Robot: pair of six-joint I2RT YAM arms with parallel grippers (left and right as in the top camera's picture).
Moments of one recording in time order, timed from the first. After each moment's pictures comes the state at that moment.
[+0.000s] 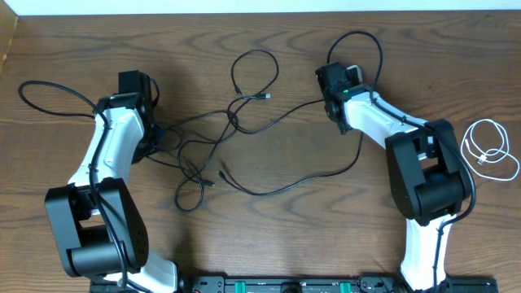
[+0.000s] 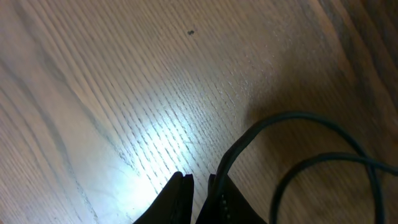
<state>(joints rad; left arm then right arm) 0.14 1.75 1.20 -0.92 -0.35 -0.77 0.36 2.14 1.40 -0.52 0.65 0.08</state>
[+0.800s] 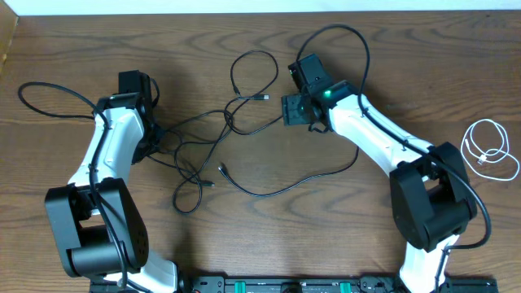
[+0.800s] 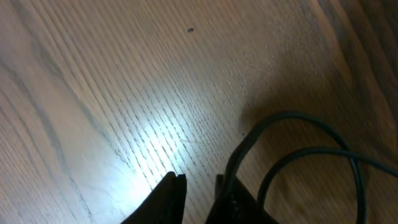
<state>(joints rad) 0.14 1.75 1.20 -0.92 -0.34 -0.80 0.51 2.00 1.47 -0.59 -0.02 0.45</state>
